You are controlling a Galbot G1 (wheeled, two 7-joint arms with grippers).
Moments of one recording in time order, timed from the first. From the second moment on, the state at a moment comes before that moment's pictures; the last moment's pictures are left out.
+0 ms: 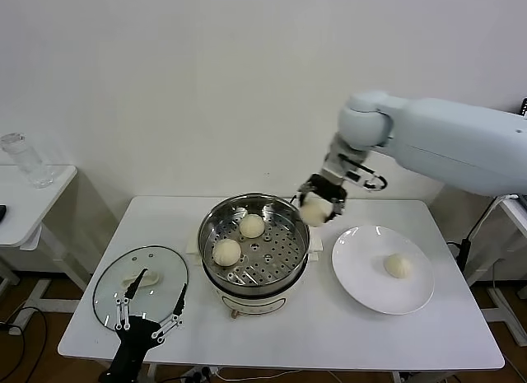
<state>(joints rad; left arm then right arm) 1.82 -1.20 -0.56 -2.08 0.17 -0.51 -0.12 0.79 1.01 -1.36 1.49 0.15 0.31 -1.20</state>
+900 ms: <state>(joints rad) 1.82 -1.21 -0.57 -2.08 0.17 -0.53 -0.13 0.61 1.25 -1.38 1.54 -0.11 0.48 -1.16</state>
